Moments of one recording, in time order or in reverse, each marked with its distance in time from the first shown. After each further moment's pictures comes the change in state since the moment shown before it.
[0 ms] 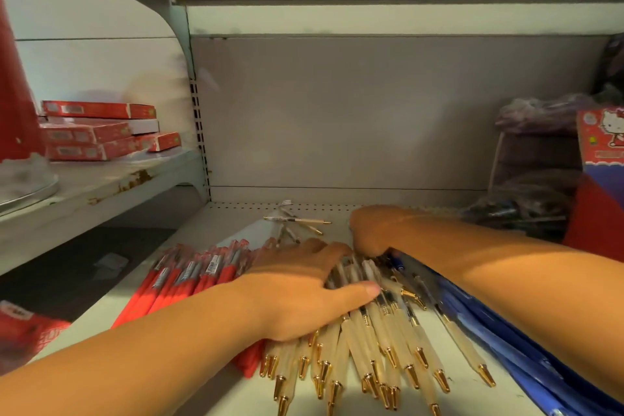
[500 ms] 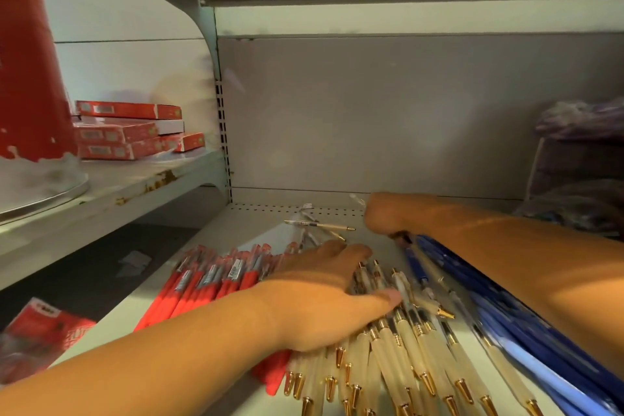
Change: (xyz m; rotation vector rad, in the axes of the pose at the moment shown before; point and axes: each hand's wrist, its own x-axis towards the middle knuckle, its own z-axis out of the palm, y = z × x) left_hand -0.002 -0.003 -0.007 -0.105 -0.022 -0.062; right_hand 0.034 -0.002 -0.021 0.353 -0.013 0.077
